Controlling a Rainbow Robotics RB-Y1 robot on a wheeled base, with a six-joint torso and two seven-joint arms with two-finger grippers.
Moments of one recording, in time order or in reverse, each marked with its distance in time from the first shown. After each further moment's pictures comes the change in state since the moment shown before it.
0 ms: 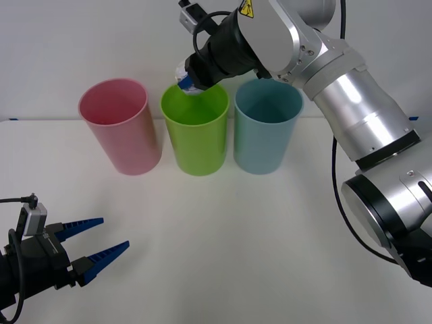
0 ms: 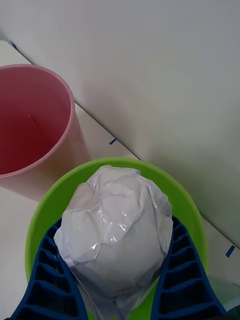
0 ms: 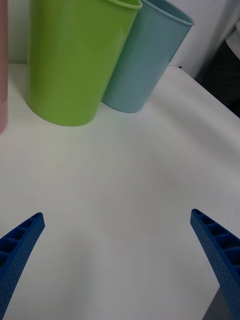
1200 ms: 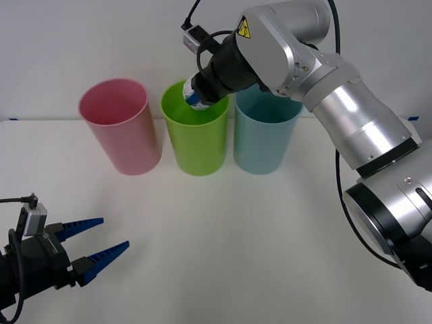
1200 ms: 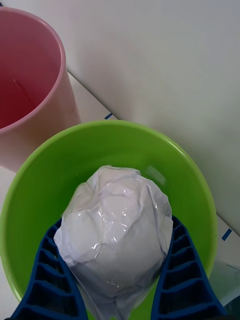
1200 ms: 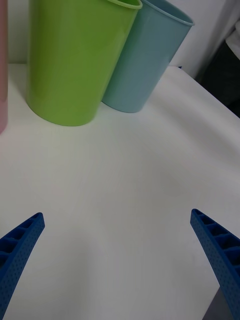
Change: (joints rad) right arm 0.029 -0.007 0.052 0.020 0.011 -0.001 0.035; left arm 0.000 0.000 0.000 0.000 0.000 0.000 0.000
